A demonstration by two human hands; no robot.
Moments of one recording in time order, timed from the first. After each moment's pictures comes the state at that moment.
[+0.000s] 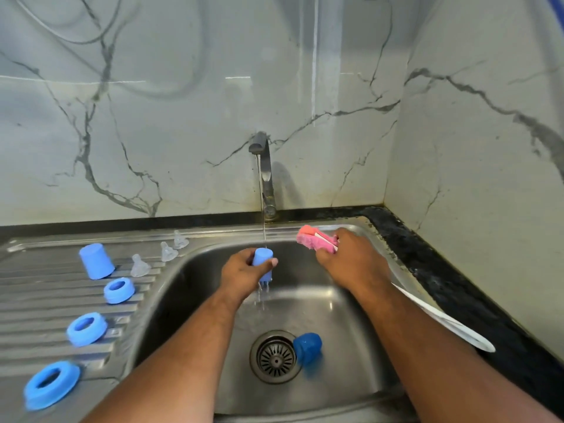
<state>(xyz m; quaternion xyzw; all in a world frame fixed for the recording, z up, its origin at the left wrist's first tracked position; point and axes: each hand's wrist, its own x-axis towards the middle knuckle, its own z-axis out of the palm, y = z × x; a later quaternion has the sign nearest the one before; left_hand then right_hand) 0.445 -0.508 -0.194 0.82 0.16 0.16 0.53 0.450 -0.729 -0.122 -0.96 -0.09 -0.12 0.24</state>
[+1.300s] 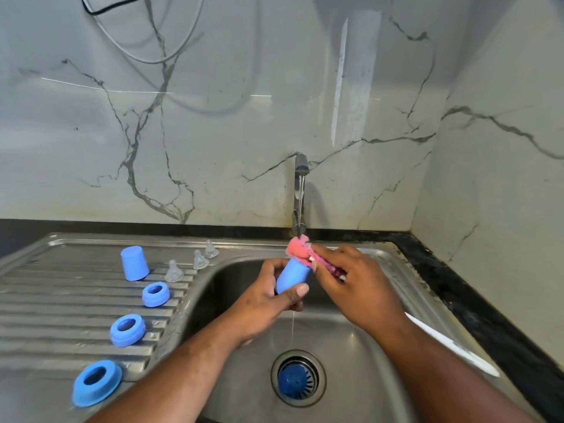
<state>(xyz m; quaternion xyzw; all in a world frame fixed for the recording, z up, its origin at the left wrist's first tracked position) 0.367 -0.499 -0.157 0.74 -0.08 0.08 0.66 0.420 -0.690 -0.118 -0.86 -0.32 -0.22 0.33</state>
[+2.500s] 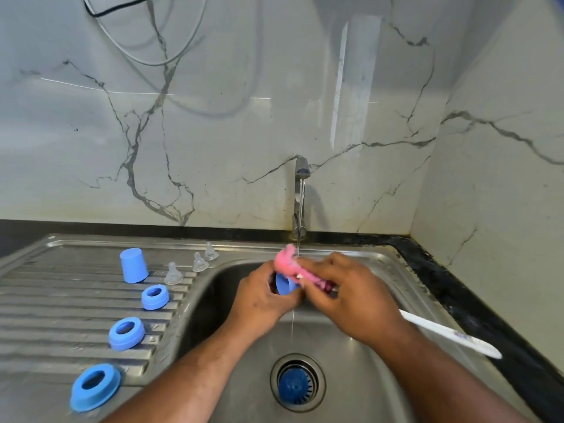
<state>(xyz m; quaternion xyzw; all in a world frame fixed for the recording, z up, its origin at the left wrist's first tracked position) 0.364 -0.506 -0.146 0.81 0.00 0.22 0.54 0.402 -0.690 -0.109 -0.88 -0.37 -0.18 0.25</state>
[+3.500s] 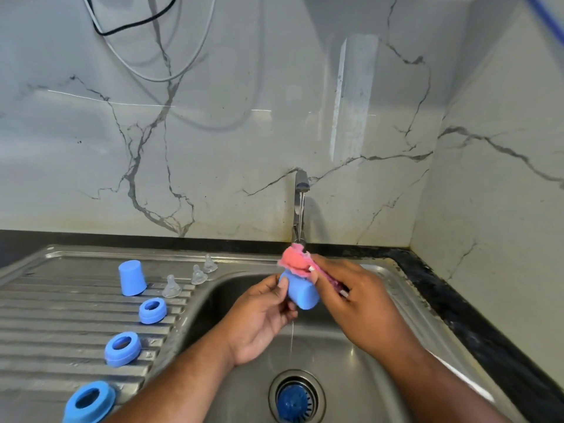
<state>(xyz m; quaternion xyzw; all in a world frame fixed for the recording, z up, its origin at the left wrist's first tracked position) 0.356 -0.512 -0.129 0.47 -0.04 0.02 0.88 0.415 -0.693 -0.112 -0.83 -0.36 -0.22 0.37</state>
